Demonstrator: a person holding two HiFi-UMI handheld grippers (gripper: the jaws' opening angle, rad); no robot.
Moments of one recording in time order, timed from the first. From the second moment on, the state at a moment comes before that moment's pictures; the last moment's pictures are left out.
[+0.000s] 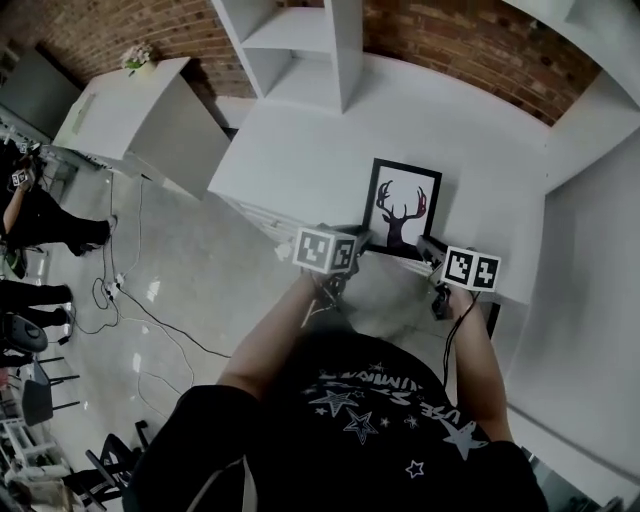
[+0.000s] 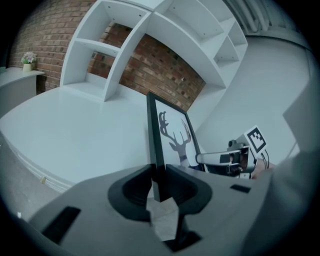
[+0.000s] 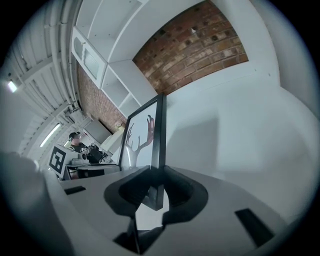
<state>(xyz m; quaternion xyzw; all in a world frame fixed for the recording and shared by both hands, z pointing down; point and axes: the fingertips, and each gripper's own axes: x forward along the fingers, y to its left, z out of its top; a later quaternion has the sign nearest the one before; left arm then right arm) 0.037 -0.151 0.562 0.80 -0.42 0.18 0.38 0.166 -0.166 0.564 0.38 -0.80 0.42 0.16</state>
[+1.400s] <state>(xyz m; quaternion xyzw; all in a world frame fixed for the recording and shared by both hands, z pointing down) -0.163 -0.385 0.519 0.83 -0.46 0.13 0.29 -0.034 -0.399 0.503 0.42 -0.86 0.28 0.08</state>
